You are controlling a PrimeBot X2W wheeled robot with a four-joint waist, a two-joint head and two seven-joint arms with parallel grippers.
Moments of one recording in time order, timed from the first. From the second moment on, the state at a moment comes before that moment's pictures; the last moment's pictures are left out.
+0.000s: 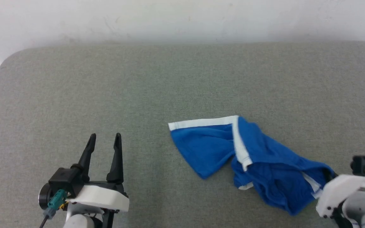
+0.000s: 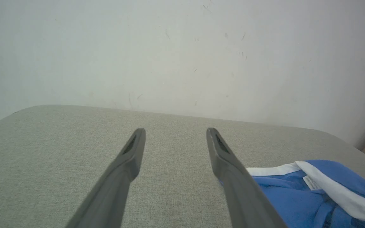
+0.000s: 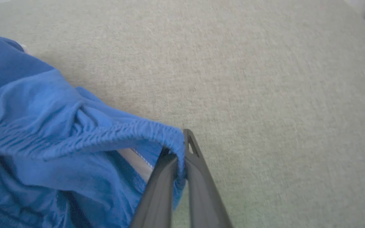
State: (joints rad) left arm -0.05 0.08 -0.05 0.10 -0.23 -0.06 -0.26; right arm -0.10 -0.06 -0.23 0.29 0.11 0.13 0.27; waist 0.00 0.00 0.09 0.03
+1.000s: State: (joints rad) left arm -0.04 0.06 -0.04 0.13 -0.22 -0.07 -0.26; right arm 0.06 -0.05 0.08 -0.05 0.13 0.13 0.35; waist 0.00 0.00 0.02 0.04
